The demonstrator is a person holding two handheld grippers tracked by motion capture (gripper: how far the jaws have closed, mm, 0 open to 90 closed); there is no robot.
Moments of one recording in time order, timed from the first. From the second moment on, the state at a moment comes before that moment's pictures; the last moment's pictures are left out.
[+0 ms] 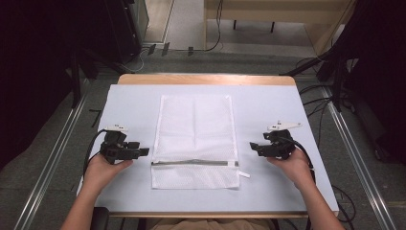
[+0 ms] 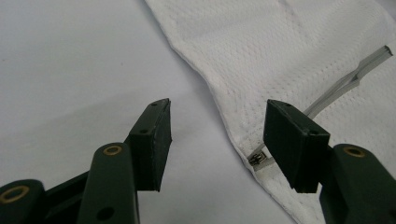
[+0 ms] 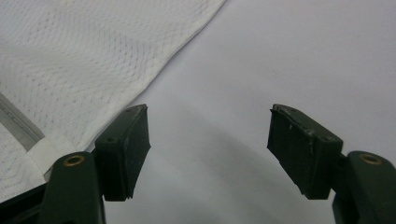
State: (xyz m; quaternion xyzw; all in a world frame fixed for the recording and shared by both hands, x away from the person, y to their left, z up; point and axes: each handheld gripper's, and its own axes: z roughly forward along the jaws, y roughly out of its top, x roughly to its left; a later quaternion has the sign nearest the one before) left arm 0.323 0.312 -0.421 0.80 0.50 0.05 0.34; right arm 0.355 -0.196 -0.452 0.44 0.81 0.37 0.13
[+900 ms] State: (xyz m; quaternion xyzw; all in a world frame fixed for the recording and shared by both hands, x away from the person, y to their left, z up) left arm 0.323 0.310 -0.420 0.80 0.48 0.05 0.35; right arm 0.344 -0.168 -0.439 0.40 0.83 0.36 0.12
